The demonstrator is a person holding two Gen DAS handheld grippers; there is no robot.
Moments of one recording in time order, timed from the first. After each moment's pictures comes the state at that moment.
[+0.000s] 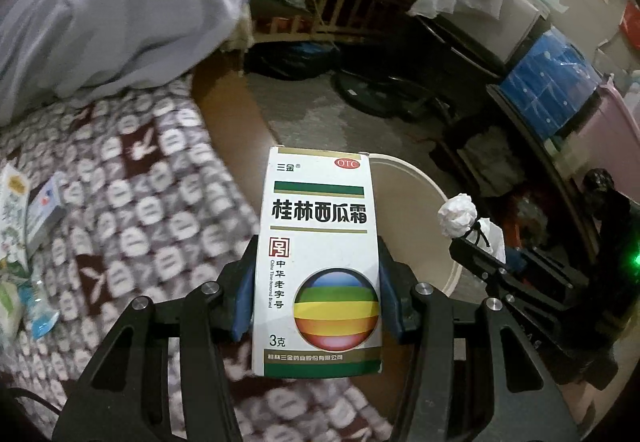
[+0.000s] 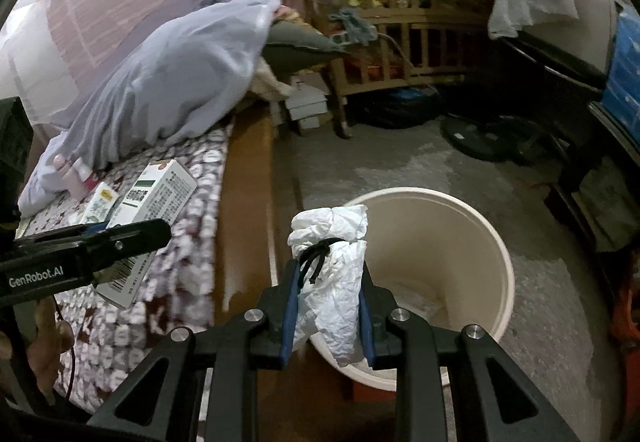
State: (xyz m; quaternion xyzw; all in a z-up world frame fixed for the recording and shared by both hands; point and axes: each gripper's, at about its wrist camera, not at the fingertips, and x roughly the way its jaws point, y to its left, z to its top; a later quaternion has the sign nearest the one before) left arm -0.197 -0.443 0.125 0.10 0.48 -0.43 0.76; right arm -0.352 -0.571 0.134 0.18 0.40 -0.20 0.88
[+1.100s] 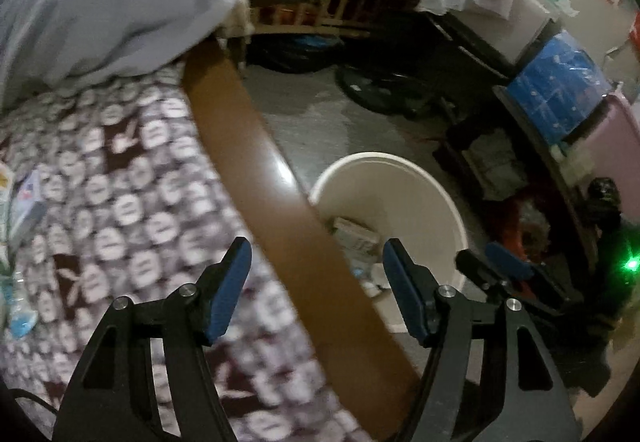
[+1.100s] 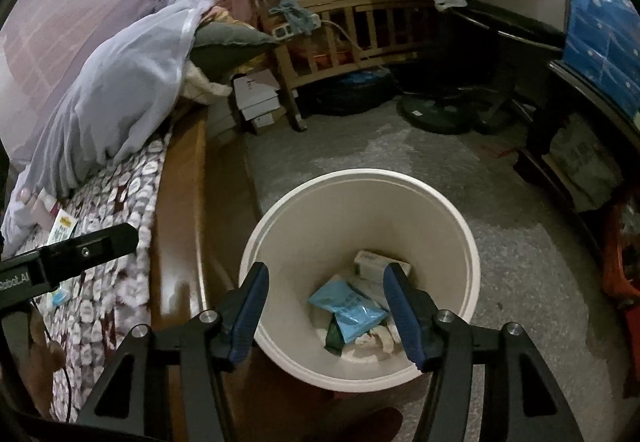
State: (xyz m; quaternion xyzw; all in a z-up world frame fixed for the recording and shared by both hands) left arm -0.189 -0.450 0.112 0.10 0.49 -0.41 0.76; right arm -0.365 -0.600 0.111 0.22 0.40 -0.25 0.85
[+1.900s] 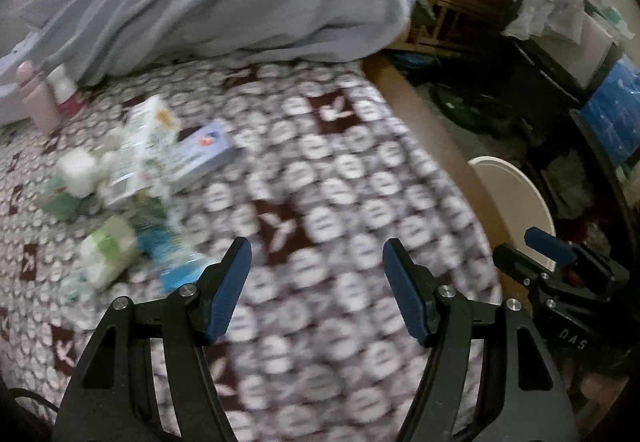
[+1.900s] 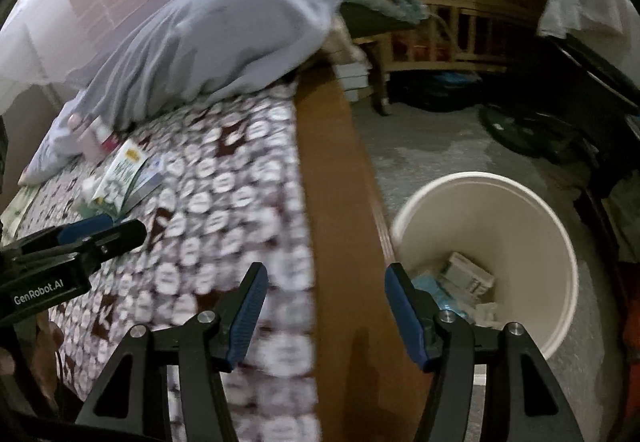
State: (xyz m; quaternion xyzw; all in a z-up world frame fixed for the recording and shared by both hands) left arm -0.149 -0.307 0.110 0.11 0.47 -0.29 0.83; right arm -0.271 -0.477 0.108 0.16 0.45 -0.13 0.87
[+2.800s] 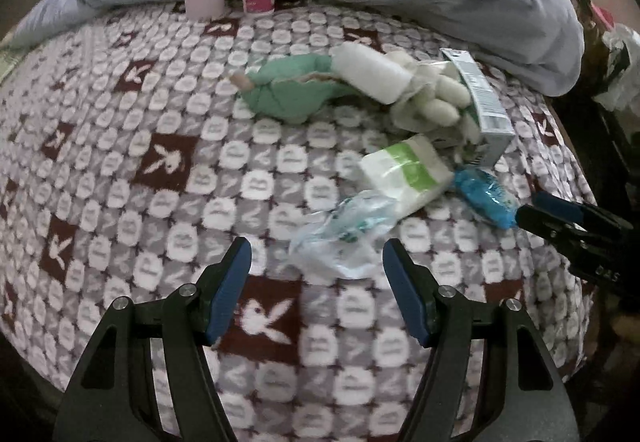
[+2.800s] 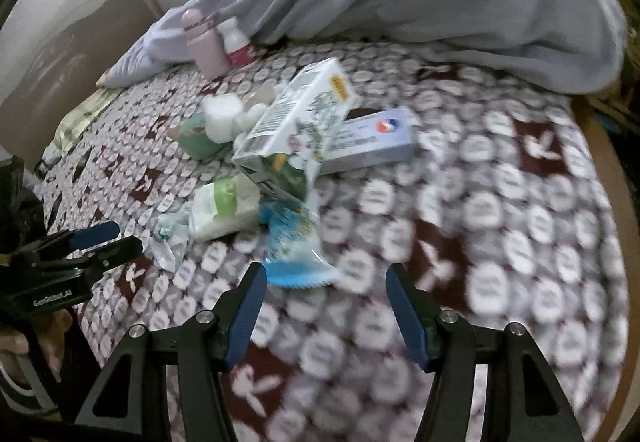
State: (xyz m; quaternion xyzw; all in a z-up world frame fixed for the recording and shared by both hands) left arm -0.072 -0.066 0.067 0.03 0.52 -0.16 0.84; right arm -0.112 -0.299 0.073 0.09 0.50 0.08 0.85
